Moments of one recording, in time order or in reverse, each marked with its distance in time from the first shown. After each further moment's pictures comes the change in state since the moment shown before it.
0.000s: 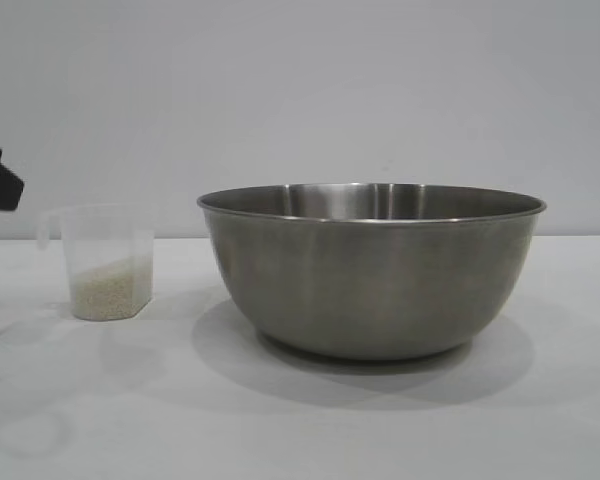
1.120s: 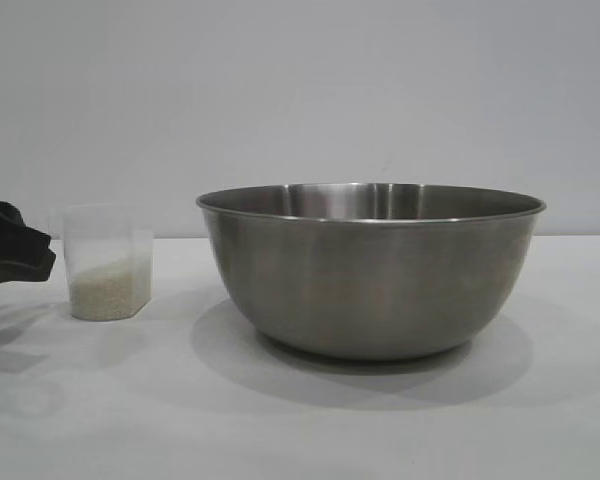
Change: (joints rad) left arm 0.000 0.128 -0.181 -0.018 -0.002 -0.012; right arm 0.000 0.000 0.000 0.000 0.000 0.000
